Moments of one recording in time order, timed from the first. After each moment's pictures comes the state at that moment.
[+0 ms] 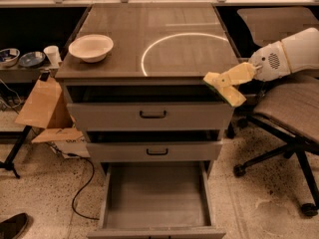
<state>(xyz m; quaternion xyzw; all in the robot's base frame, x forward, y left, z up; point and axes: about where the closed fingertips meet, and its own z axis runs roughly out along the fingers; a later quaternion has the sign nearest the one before) 0.590 -0.183 0.867 -0.32 0.83 0.38 0.26</state>
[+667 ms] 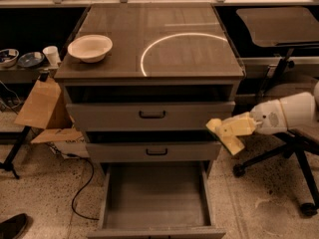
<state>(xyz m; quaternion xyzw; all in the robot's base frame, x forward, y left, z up) 0.523 -0.195 0.754 -0.30 0.81 0.43 0.26</state>
